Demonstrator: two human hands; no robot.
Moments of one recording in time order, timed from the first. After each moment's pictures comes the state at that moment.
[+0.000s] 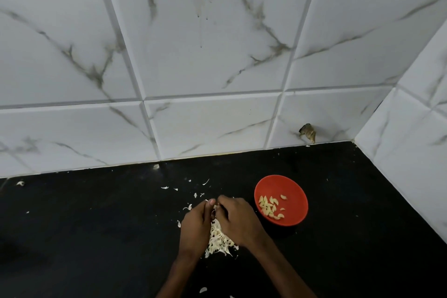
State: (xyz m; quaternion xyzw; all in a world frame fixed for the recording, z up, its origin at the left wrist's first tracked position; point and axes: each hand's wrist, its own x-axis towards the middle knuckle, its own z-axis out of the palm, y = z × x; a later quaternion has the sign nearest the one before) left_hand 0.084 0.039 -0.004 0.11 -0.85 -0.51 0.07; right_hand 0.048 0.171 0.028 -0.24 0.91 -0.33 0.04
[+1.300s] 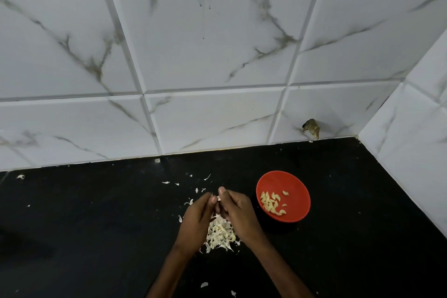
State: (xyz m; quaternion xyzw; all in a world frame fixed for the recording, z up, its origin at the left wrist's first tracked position) left_hand 0.084 0.028 0.010 -0.01 -0.78 -0.62 0.05; right_hand 0.057 0.158 0.028 -0.07 0.72 -0.68 0.12
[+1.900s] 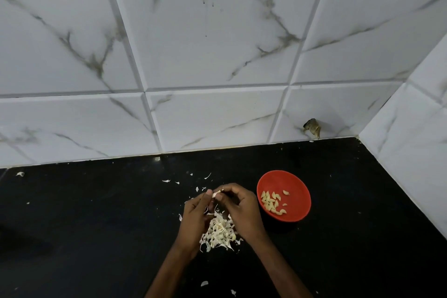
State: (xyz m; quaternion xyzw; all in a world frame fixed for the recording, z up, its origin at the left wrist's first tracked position) left_hand 0.086 0.032 0.024 0.11 -0.62 -0.78 -0.01; right_hand 0.049 0.162 0.016 -0.12 0.74 -0.66 0.02
